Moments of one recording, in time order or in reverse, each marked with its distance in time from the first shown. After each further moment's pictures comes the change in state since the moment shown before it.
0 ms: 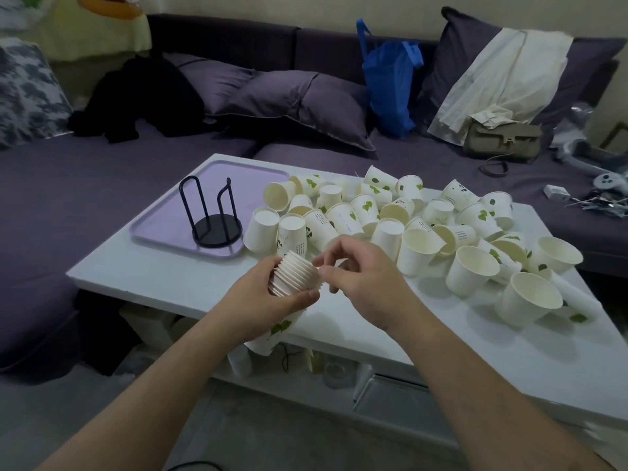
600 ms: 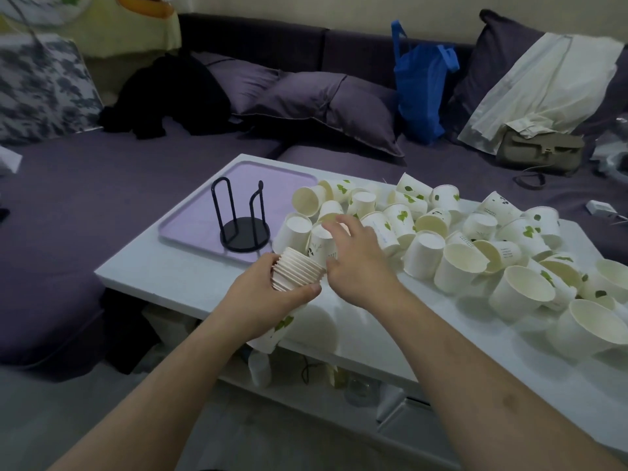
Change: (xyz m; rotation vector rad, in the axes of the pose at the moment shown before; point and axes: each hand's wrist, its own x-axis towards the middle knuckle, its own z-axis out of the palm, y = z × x) left_hand 0.017 -0.031 -0.034 -0.033 0.122 -0.104; right_hand 0.087 0.017 0.054 -0.728 0.004 -0.075
